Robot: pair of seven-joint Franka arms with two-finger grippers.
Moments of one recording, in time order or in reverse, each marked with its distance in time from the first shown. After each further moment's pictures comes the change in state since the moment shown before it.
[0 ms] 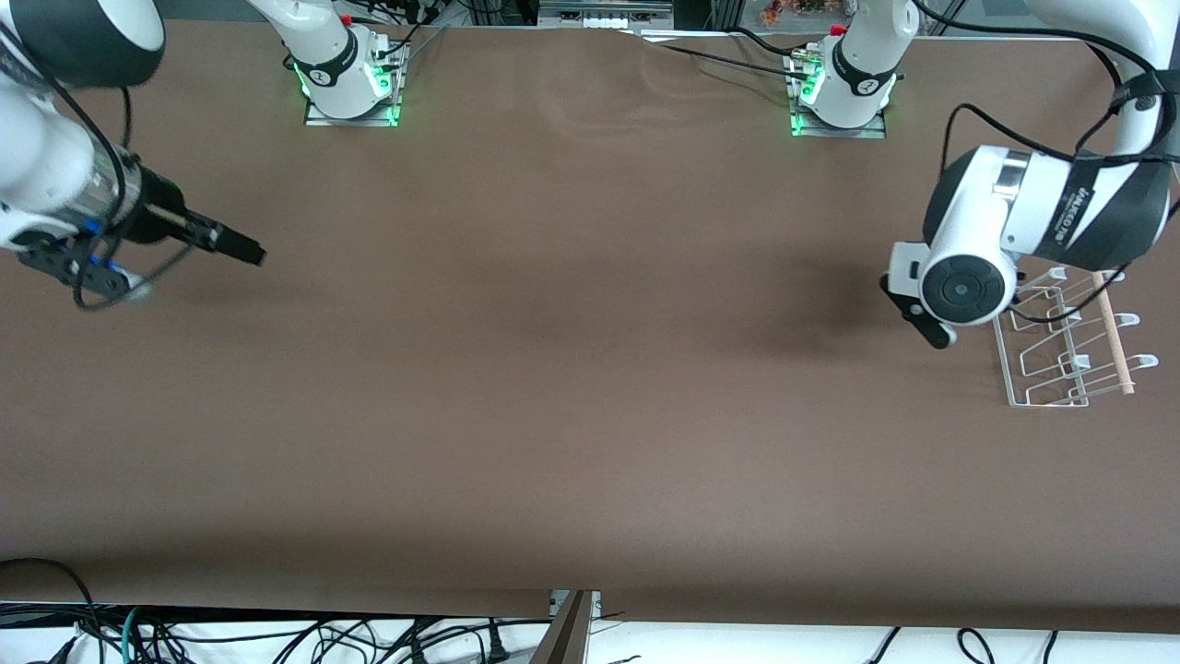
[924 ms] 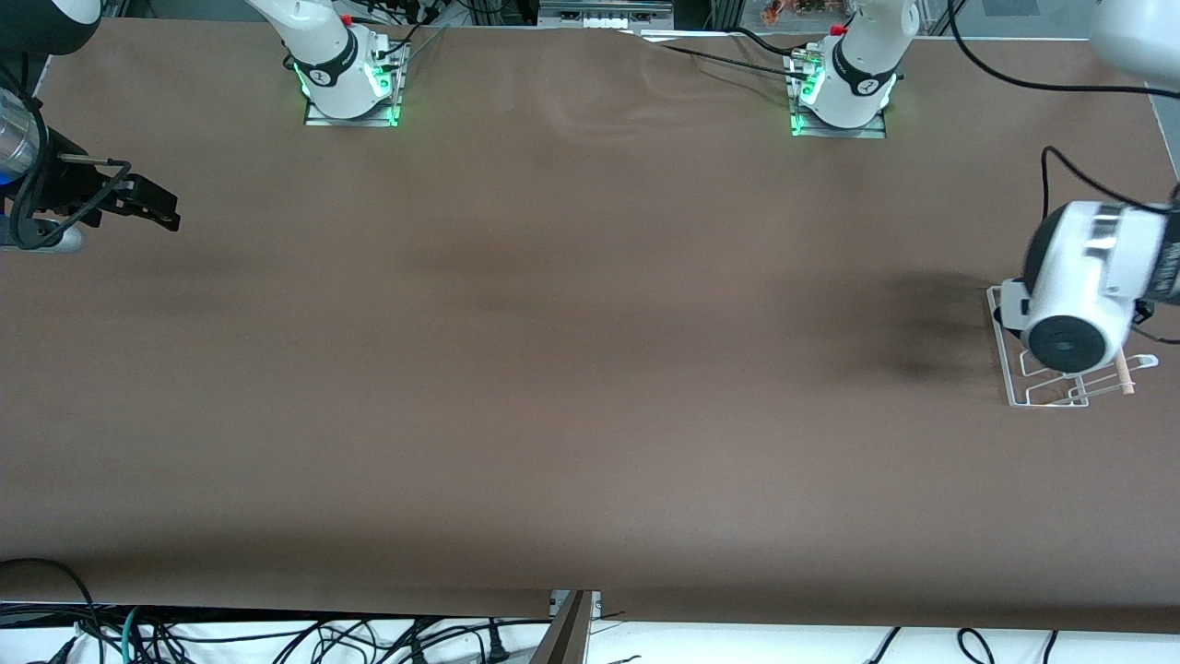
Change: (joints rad) left arm 0.150 0.118 -0.018 0.049 0.313 -0.031 0.004; right arm 0.072 -0.053 -0.154 -0.034 -0.091 0.018 -0.291
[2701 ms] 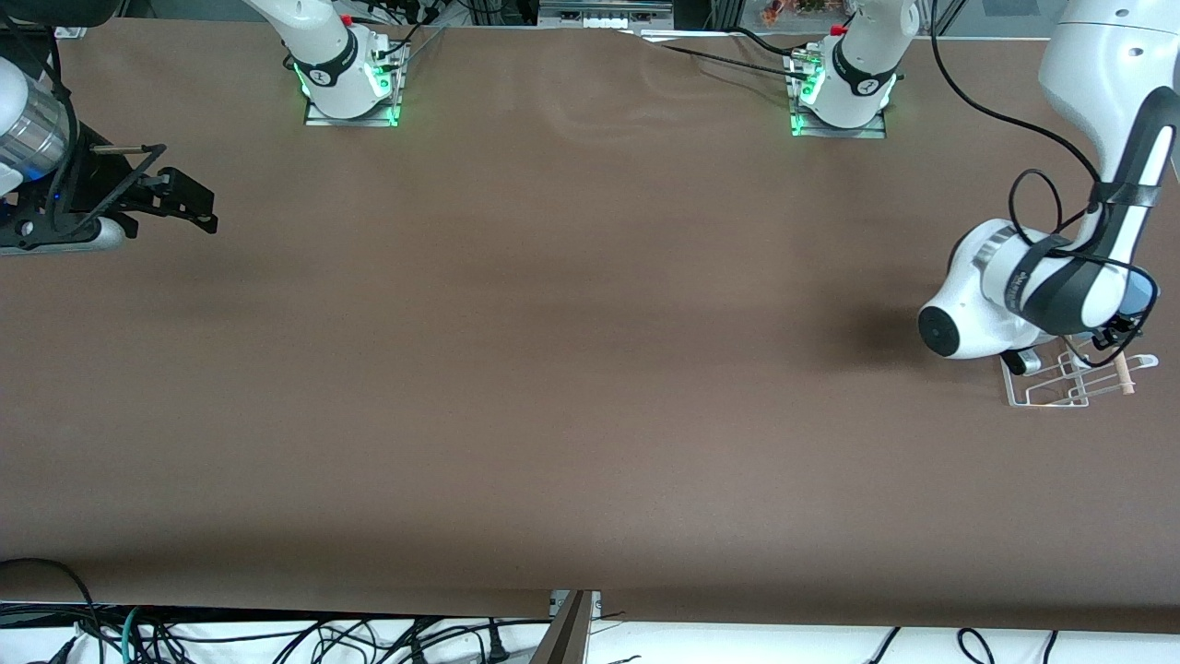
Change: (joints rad) left arm 0.032 0.041 0.002 -0.223 0.415 0.101 -0.066; right arm 0.093 0.053 -0.008 0.129 0.081 -0.043 -0.002
